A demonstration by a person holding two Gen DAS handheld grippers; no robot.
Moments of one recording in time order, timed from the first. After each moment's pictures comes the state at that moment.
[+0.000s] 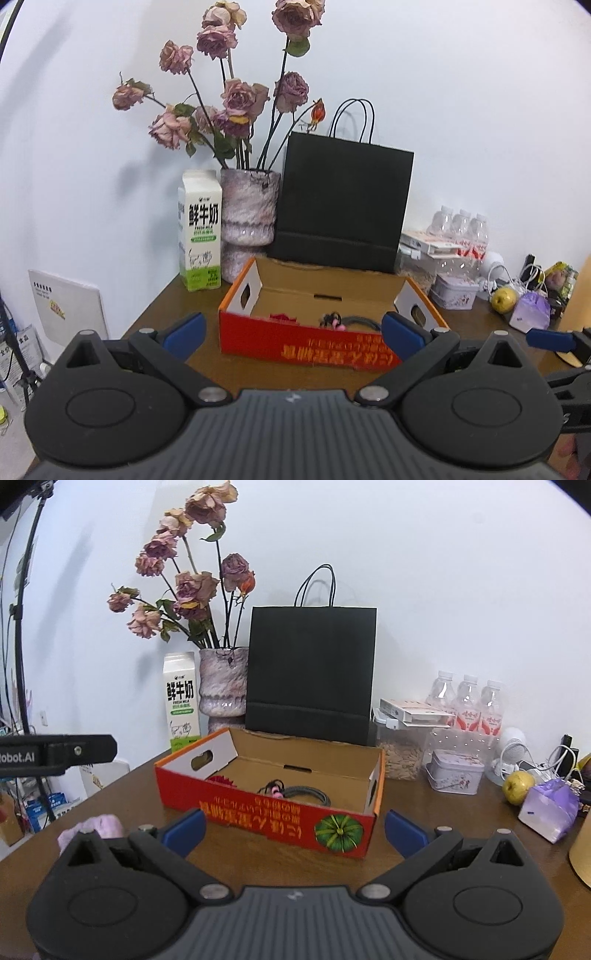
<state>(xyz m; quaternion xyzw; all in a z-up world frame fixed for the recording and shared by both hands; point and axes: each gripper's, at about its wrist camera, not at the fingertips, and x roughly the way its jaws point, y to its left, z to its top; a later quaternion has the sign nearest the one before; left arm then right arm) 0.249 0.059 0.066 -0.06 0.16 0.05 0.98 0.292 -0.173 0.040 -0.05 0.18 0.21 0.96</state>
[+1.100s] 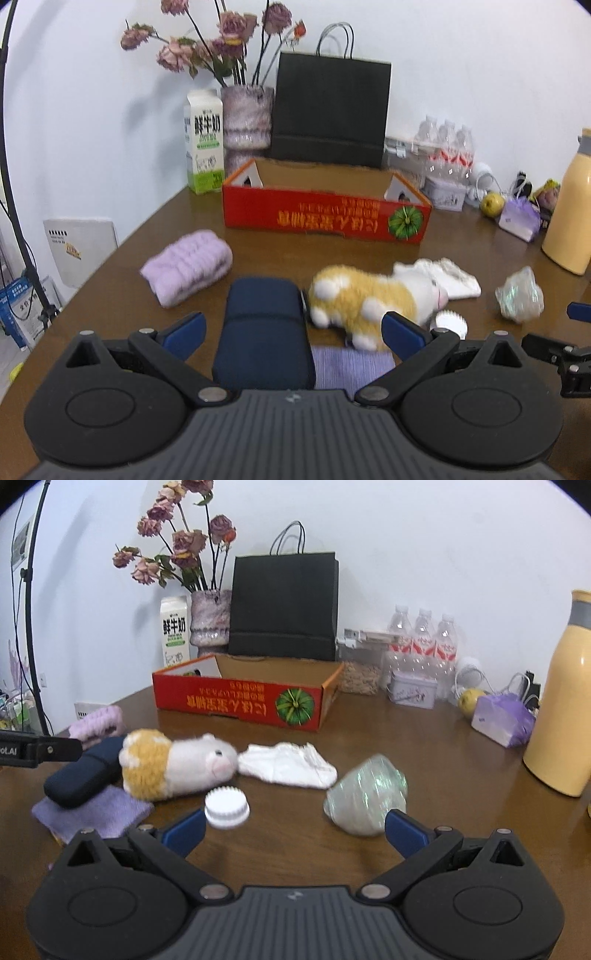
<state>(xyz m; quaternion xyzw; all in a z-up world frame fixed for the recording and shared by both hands) 0.159 0.016 -0.006 -0.04 0.26 0.05 0.96 0.195 -0.265 -0.031 -0.06 0.24 0.19 0.95</state>
